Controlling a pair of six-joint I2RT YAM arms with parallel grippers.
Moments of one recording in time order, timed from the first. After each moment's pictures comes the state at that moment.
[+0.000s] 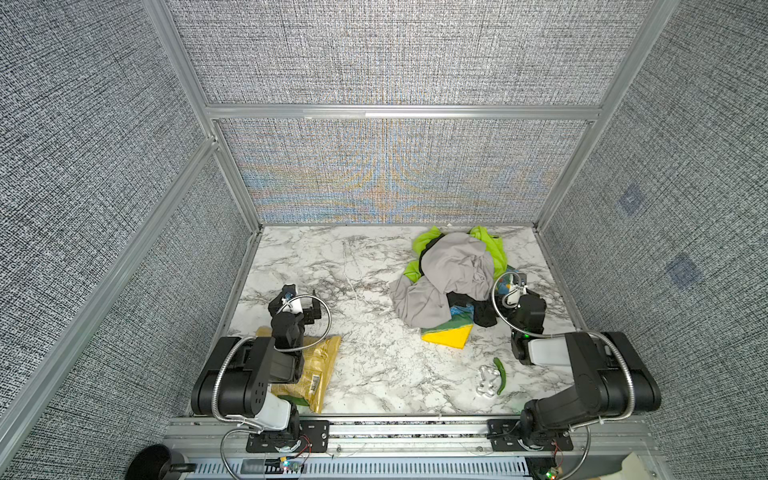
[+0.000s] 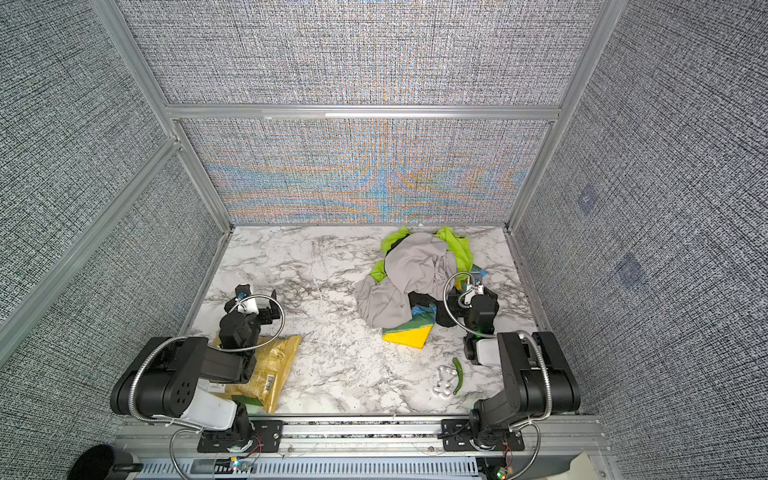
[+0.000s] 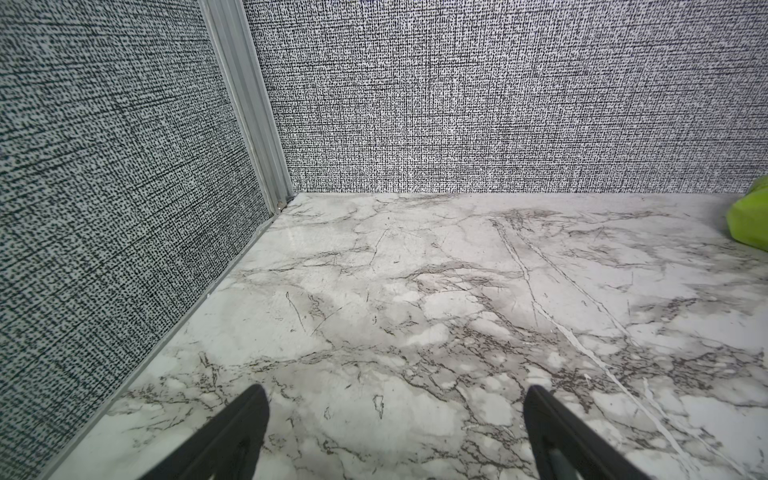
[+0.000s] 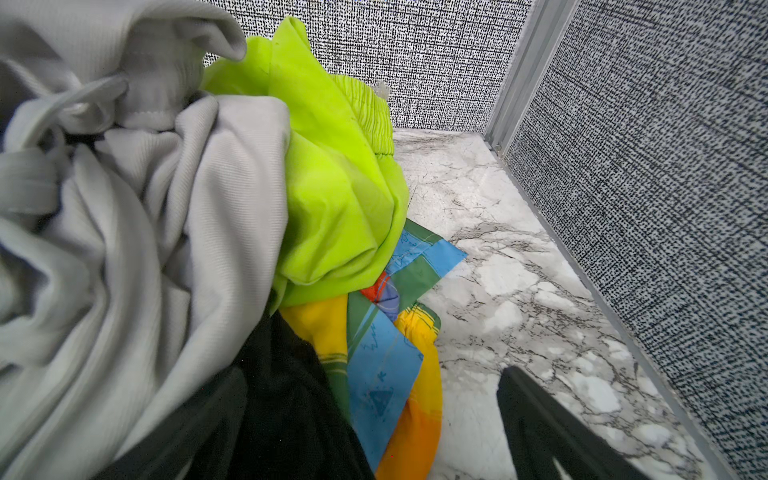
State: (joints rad) left arm -0.04 1.52 0.16 1.21 -0.14 0.02; right arm 0.03 1.52 0.32 0.88 0.16 -0.05
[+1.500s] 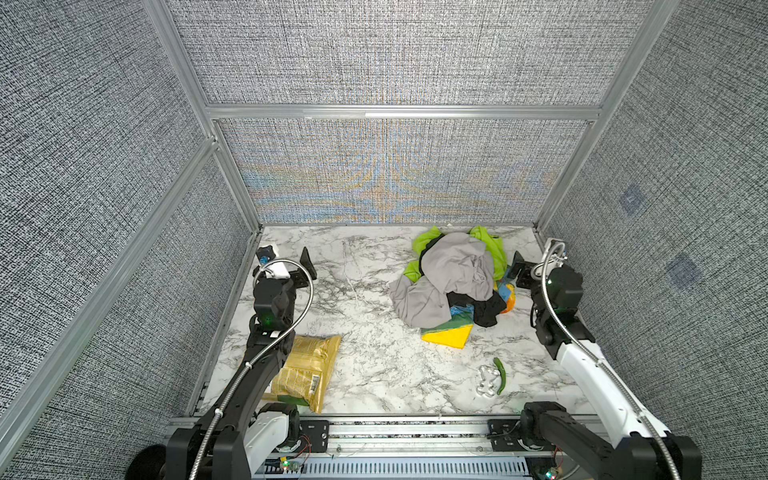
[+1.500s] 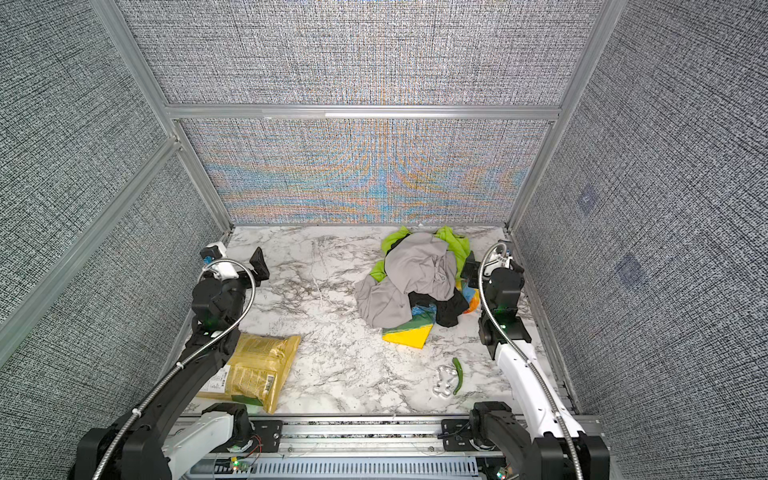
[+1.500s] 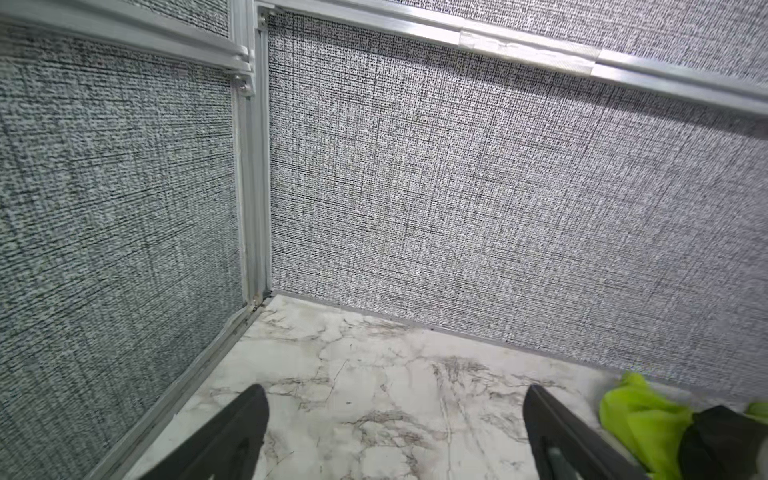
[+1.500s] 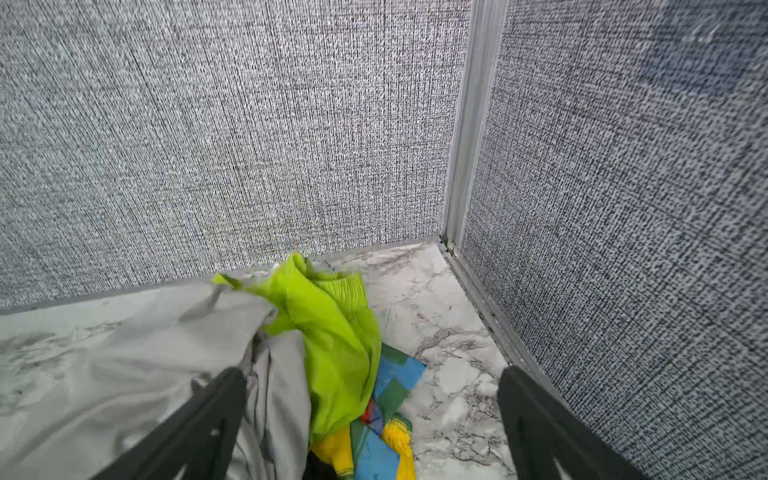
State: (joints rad) left arm -0.09 1.03 0.61 0.42 -0.14 -0.22; right arm 0.03 1.00 0.71 0.13 0.25 0.09
